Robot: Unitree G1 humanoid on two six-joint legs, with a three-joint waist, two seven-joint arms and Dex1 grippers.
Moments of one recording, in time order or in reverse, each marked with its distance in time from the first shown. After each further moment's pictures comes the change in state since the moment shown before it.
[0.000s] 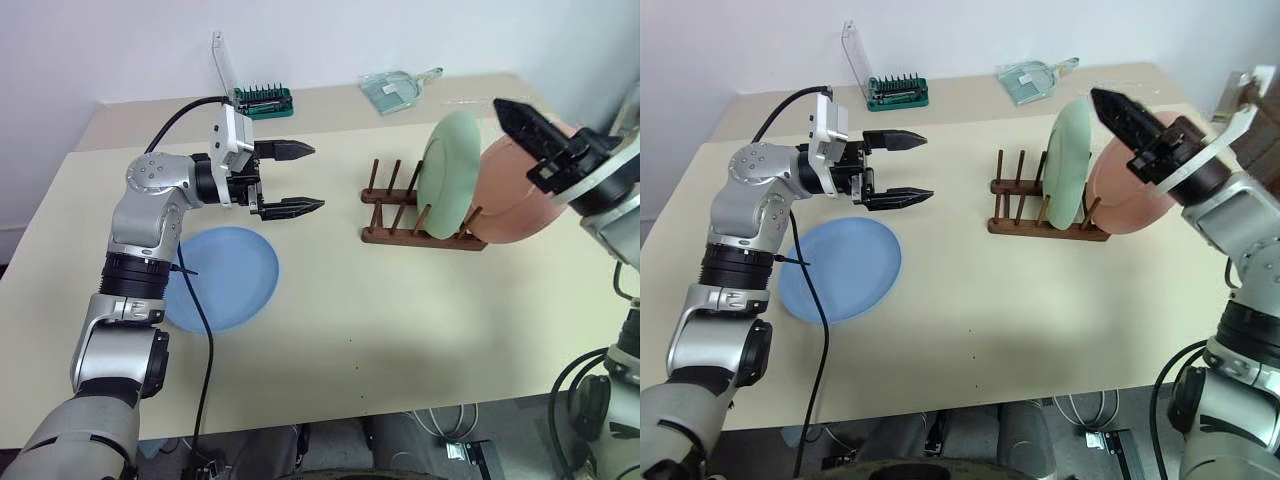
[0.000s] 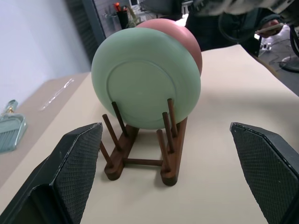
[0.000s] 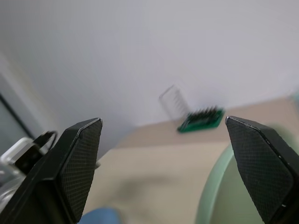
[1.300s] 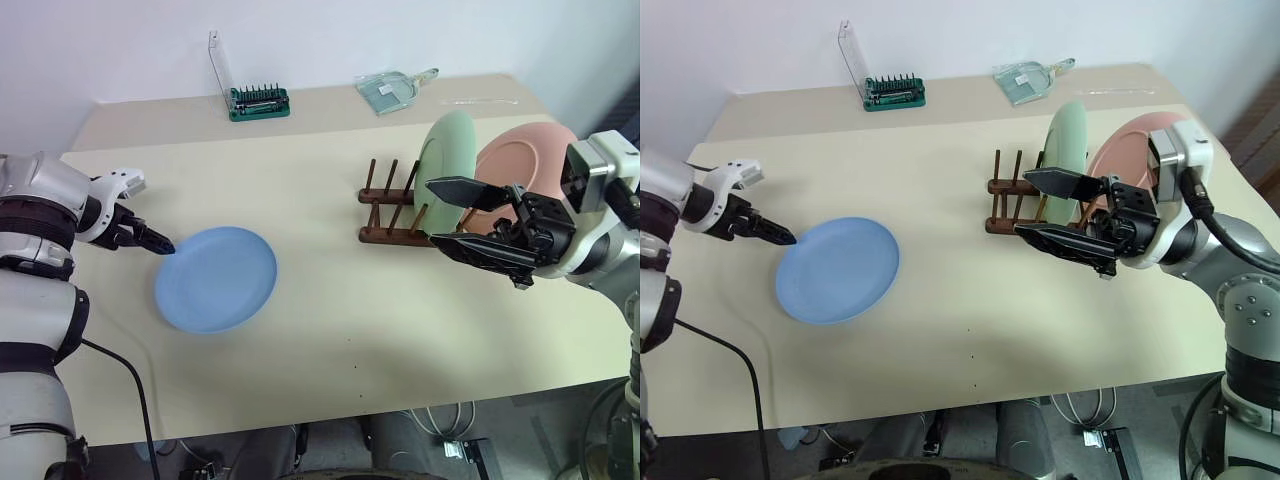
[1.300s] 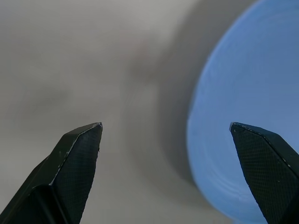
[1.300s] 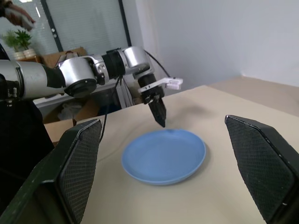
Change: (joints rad) left arm -0.318 0.385 -0.474 0.674 0.547 0.911 -0.129; right arm 0.217 -0.083 0.186 -0.314 -0.096 -0.064 0.539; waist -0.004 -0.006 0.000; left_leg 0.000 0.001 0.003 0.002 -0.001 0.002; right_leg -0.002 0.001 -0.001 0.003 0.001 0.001
